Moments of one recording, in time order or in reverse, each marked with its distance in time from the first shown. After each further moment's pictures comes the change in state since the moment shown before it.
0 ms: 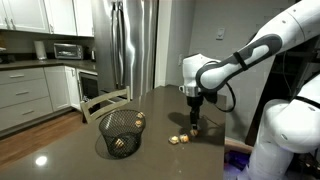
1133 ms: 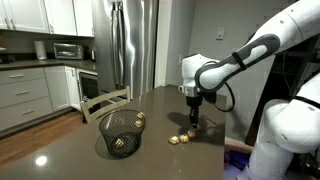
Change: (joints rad) arm -0.001 0.015 0.000 0.009 -0.001 0.007 0.000
